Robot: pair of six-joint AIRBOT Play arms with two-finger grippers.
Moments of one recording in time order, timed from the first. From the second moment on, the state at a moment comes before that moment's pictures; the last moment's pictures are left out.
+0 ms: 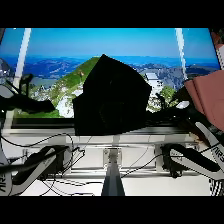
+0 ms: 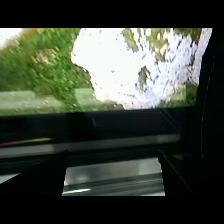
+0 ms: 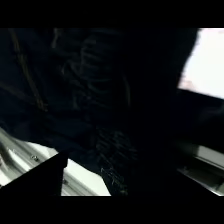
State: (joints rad) left arm 0.33 -0.98 0.68 1.31 -1.29 -1.17; right arm -0.03 -1.21 0.37 -0.71 1.10 1.08
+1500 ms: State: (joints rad) left arm 0.34 -0.98 0.43 0.92 -1.03 -0.93; right arm 0.35 -1.27 0.76 -0.68 0.86 1.11
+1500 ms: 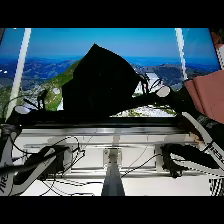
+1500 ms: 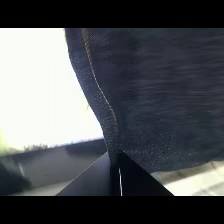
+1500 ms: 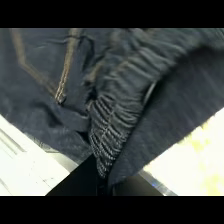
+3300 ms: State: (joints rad) left arm 0.12 -0.80 0.91 0.73 -0.94 -0.92; right arm 0.40 -0.90 0.86 -1.01 0.71 1.64
